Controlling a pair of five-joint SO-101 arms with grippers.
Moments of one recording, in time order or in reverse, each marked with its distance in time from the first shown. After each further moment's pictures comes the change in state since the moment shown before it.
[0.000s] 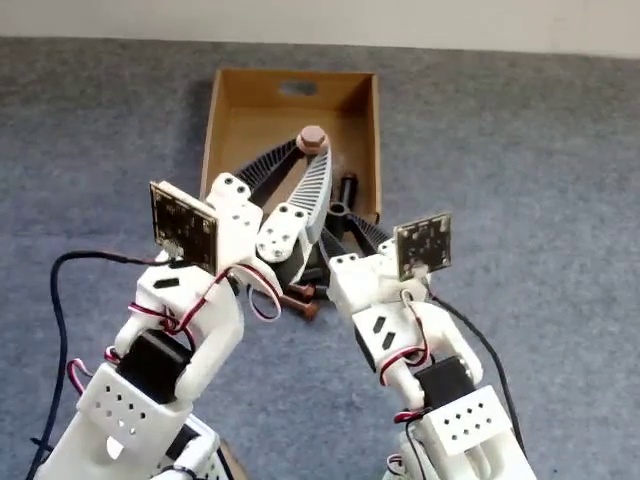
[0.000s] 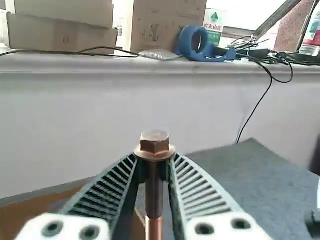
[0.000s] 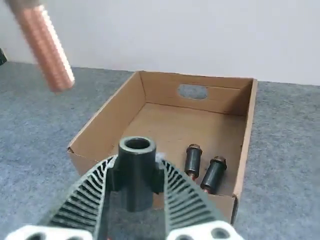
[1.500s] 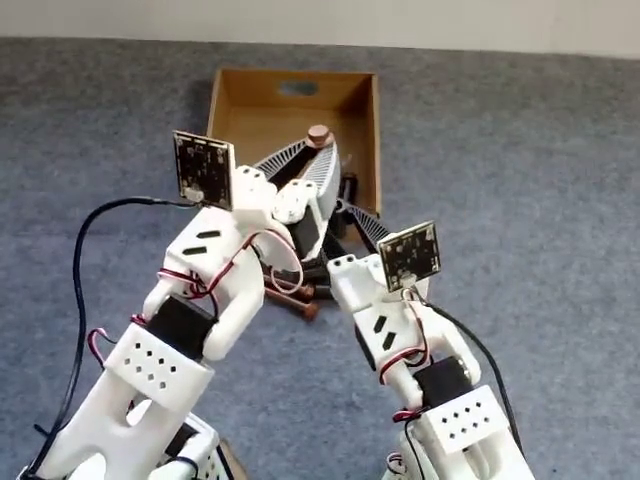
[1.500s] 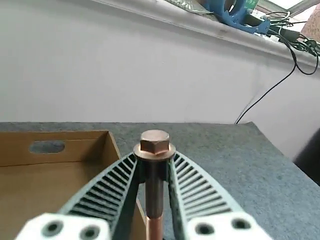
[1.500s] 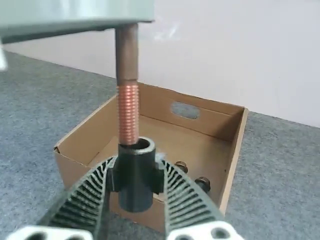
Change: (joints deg) left arm -2.5 12.3 -2.3 -0.3 14.0; right arm 0.6 0.0 2.1 -5.5 7.7
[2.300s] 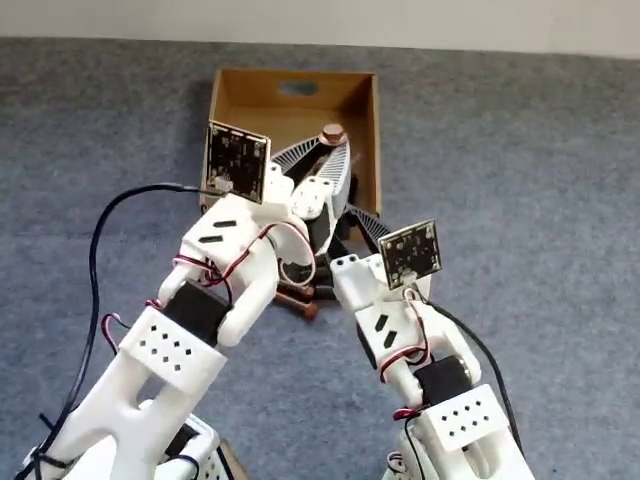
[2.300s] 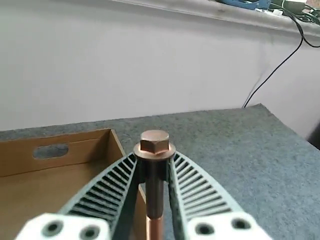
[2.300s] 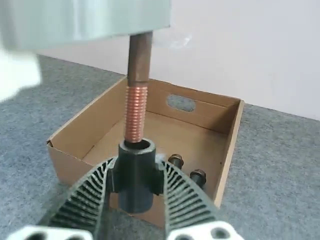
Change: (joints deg) left arm 1.6 6.5 -2.5 -0.5 -5.7; right arm 0.8 0.1 0.2 0.2 0.0
